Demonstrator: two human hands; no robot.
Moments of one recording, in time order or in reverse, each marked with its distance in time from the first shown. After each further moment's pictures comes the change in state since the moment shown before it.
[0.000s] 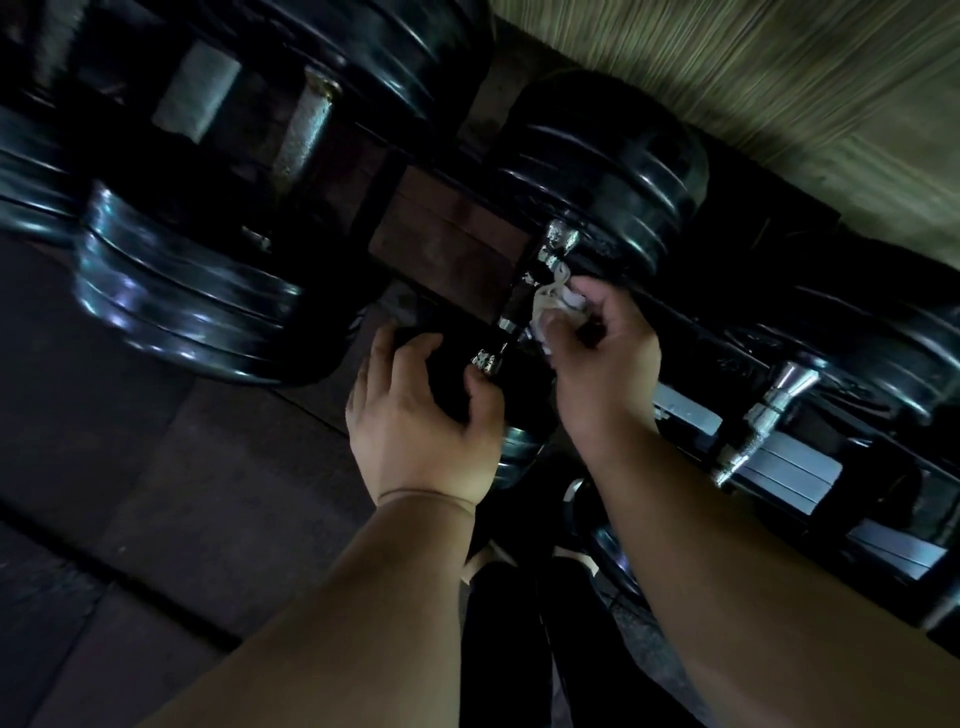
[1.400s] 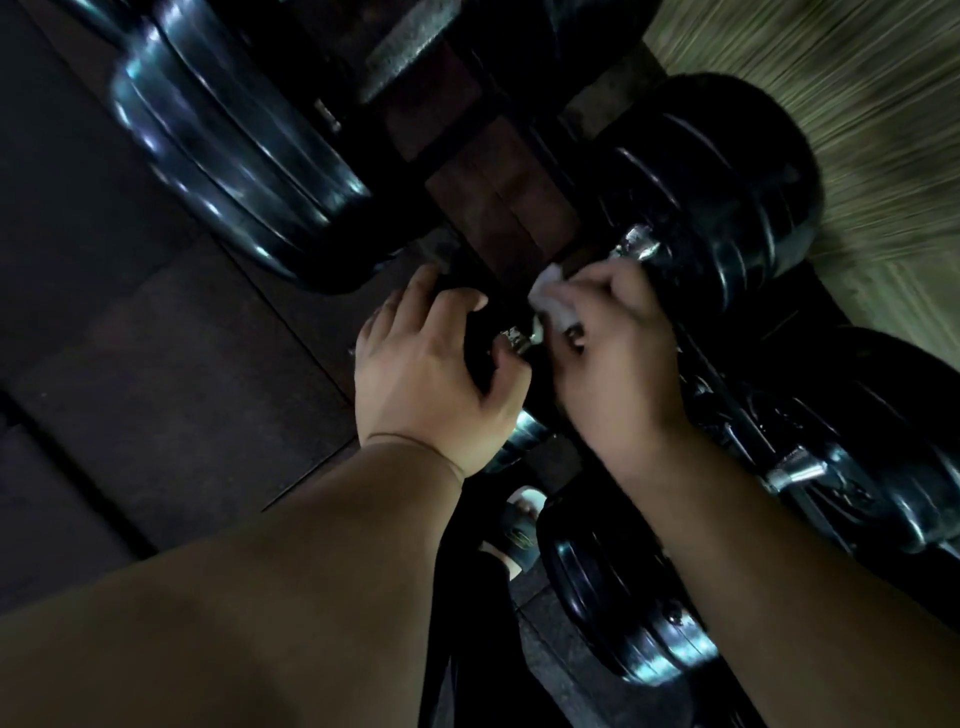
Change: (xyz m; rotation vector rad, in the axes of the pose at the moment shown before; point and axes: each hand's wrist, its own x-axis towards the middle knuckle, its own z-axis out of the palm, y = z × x) left_hand 0.000 0.001 -0.003 0.039 -0.019 0.019; right_hand 0.016 -0.014 -0.004 -0.572 -0.405 -0.813
